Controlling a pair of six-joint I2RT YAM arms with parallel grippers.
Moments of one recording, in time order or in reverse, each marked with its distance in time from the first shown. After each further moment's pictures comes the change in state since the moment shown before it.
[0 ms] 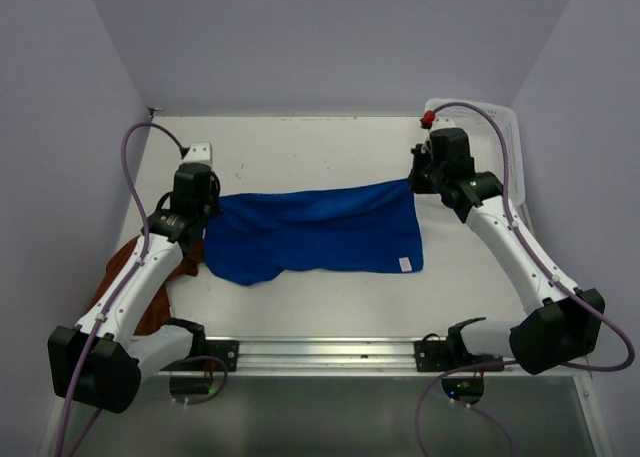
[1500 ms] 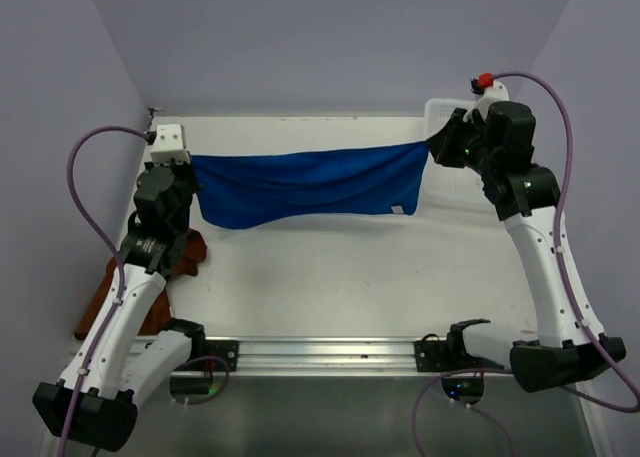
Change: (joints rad) left arm 0.024 -0.208 0.010 0.322 -0.035 0.200; right arm -0.158 -0.087 0.271 -0.086 -0.232 0.086
